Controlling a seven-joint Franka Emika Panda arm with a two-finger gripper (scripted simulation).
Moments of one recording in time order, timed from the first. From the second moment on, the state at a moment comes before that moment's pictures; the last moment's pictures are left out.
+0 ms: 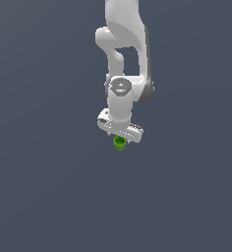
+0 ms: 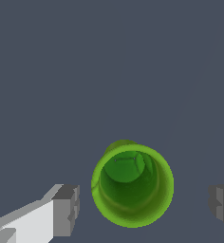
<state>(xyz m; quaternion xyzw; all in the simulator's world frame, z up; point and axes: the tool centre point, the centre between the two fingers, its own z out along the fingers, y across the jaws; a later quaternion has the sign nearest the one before) -0.035 0.015 0.093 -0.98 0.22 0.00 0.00</state>
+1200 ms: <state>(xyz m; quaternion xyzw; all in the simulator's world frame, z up) -0.035 0.017 0.044 -0.98 0.22 0.00 0.00</state>
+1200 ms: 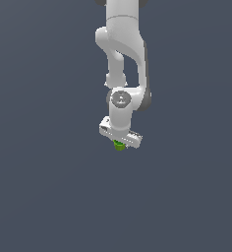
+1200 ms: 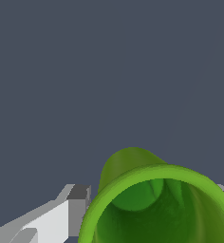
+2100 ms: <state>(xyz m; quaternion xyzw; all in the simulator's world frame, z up) -0.034 0.032 0.098 -0.98 0.22 0.00 0.00</state>
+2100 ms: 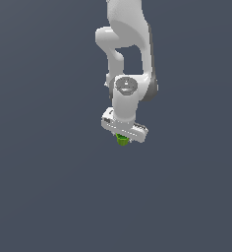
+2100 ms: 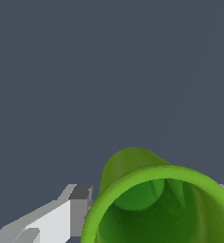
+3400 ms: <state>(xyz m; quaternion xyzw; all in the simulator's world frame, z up) -0.015 0.112 0.367 -0.98 0.22 0.00 0.00</state>
